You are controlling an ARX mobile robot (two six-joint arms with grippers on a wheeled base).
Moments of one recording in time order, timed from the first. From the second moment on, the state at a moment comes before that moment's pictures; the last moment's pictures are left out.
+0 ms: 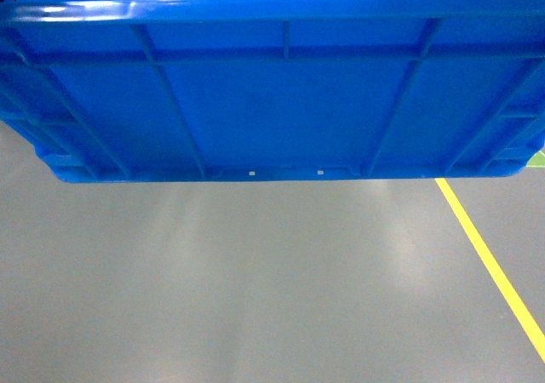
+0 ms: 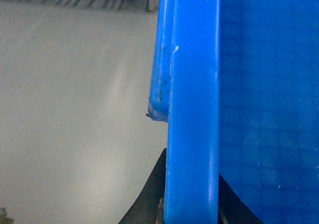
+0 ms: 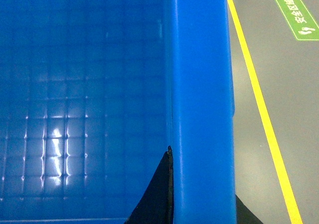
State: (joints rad) left arm -0.19 1.30 0.91 0.06 -0.18 -0.12; right arm 0.24 1.40 1.07 -0.10 0.21 0.13
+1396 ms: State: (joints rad) left arm -0.19 1.30 0.91 0.05 -0.18 -0.12; right arm 0.24 1.40 1.07 -0.10 0.21 0.13
